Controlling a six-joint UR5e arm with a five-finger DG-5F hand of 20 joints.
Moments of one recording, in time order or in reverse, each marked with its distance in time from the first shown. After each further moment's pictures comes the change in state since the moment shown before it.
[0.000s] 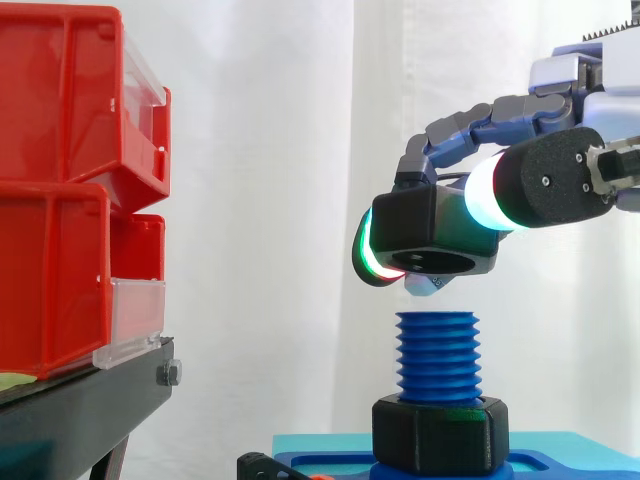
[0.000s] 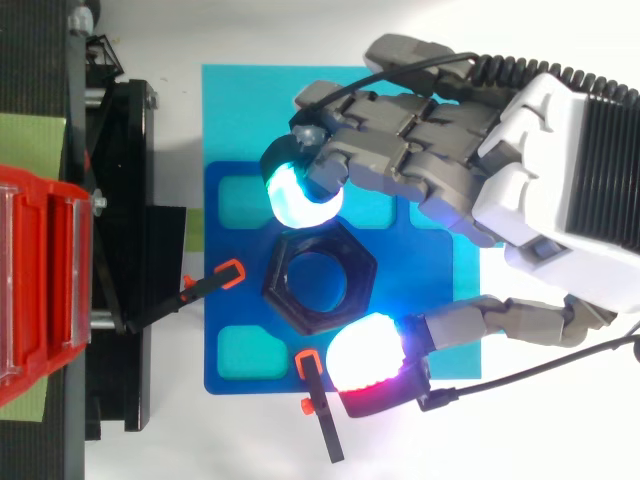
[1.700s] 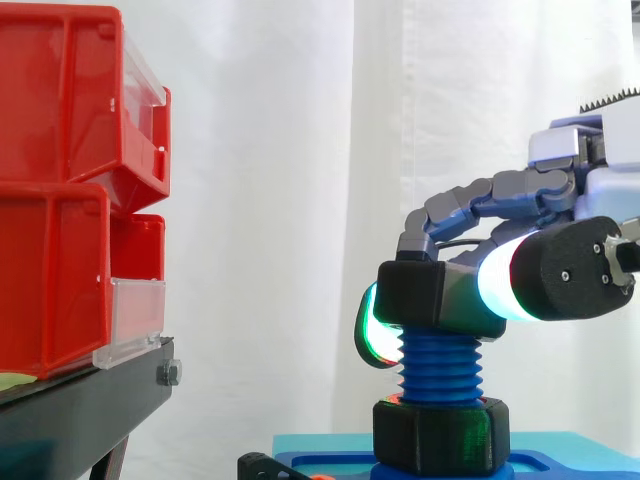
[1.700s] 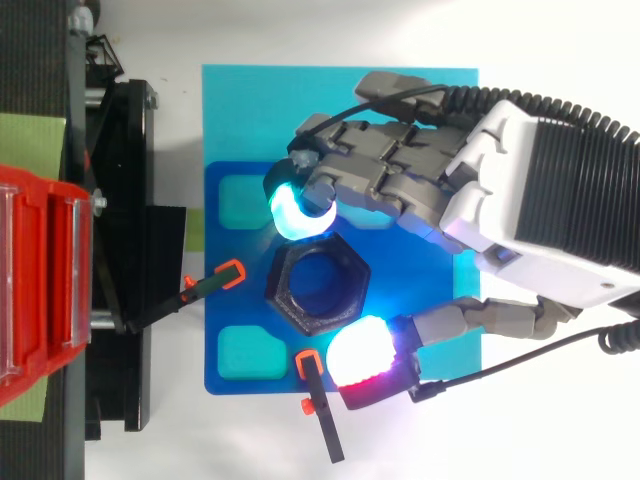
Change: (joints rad) arm -0.009 -0.035 -0.010 -0.041 -0.047 0.021
